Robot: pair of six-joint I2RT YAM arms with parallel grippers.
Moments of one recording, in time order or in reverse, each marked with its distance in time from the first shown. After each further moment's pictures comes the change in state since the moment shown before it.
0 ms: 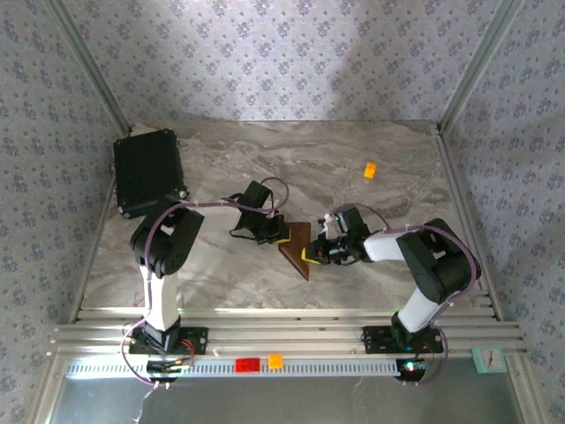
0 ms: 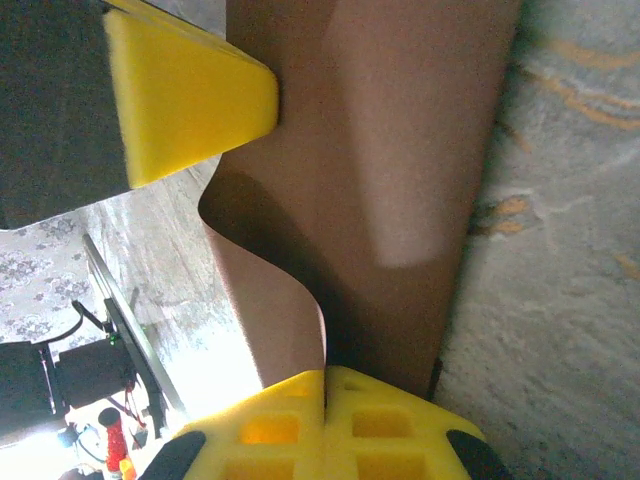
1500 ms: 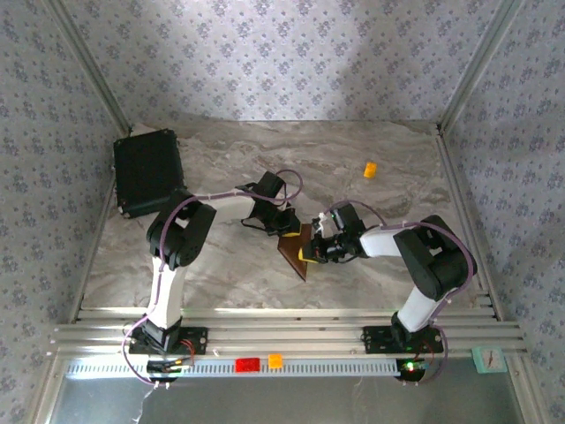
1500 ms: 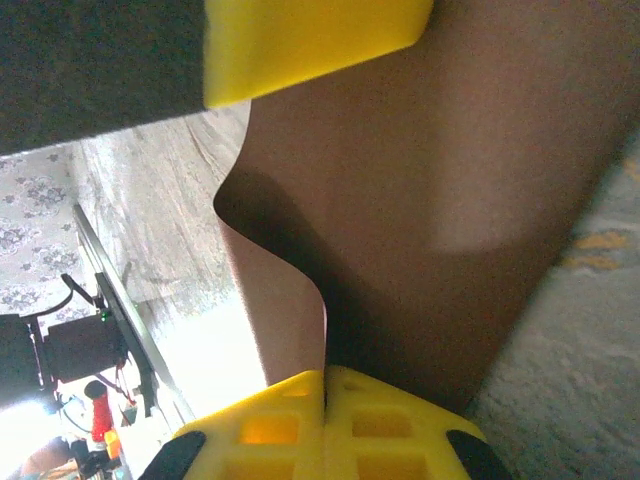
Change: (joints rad) left arm -0.029 0.129 0.235 -0.158 0.002 0.068; right arm 0.018 0.027 0.063 -0.083 -0.021 -0.083
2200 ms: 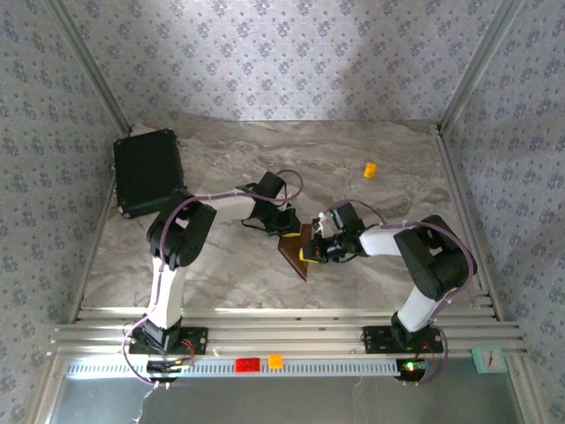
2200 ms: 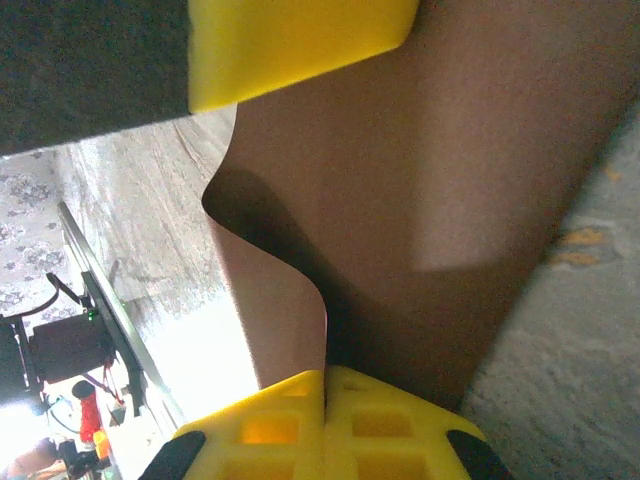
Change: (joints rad) left arm -0.003 0.000 0.000 0.000 -0.004 0.000; right arm 0.000 0.000 0.017 -0.041 0.018 -0.023
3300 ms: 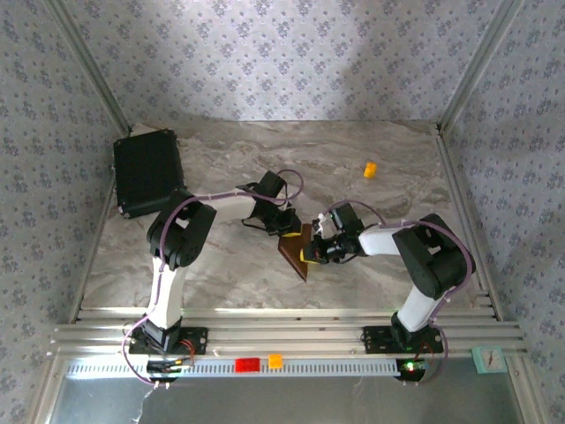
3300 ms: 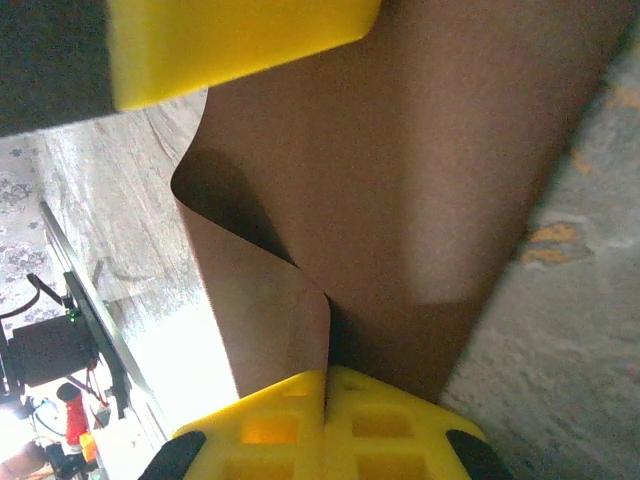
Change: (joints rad) left arm -0.002 0.000 0.015 -0.019 -0.004 0.001; right arm 0.005 0.013 0.002 -0.016 0.020 -0.019
